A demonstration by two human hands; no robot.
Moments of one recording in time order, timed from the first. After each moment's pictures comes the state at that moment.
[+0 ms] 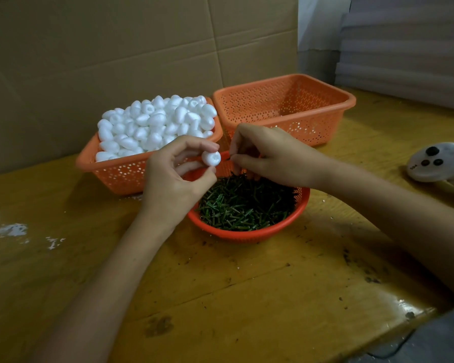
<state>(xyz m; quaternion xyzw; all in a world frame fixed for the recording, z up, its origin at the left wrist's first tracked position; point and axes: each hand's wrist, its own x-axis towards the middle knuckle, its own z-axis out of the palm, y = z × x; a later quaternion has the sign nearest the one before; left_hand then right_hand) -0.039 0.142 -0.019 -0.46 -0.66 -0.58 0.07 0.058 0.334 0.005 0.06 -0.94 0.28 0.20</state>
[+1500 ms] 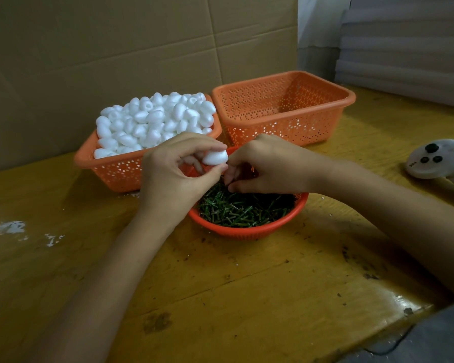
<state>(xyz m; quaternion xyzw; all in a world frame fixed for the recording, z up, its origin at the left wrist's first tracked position) -0.041 0.144 -0.017 -0.52 -0.68 -0.49 0.18 0.057 0.328 0.006 0.11 -0.98 0.13 0.13</state>
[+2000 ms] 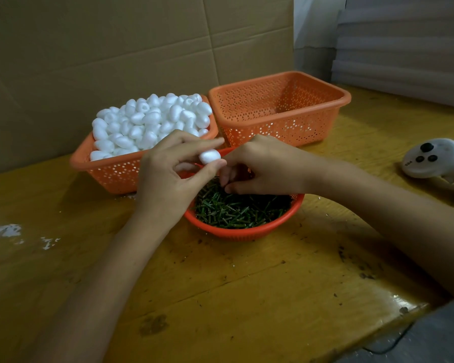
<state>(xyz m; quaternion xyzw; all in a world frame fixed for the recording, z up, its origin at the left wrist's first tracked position) -0.037 0.142 -0.015 -0.51 -0.69 -0.50 0.15 0.059 0.329 0.006 0.12 -0.97 0.15 0.13</state>
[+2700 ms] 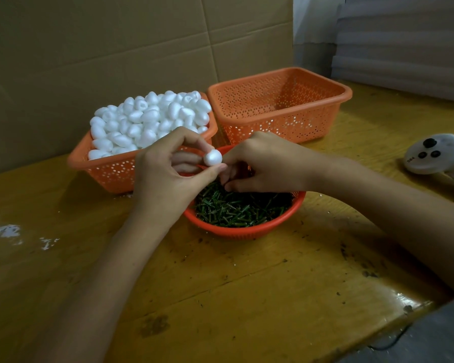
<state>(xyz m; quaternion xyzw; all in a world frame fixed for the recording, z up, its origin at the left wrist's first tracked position) -0.034 0.140 -0.014 -0.47 -0.70 -0.52 0.14 0.057 0.331 0.004 0.13 -0.97 0.13 0.14</state>
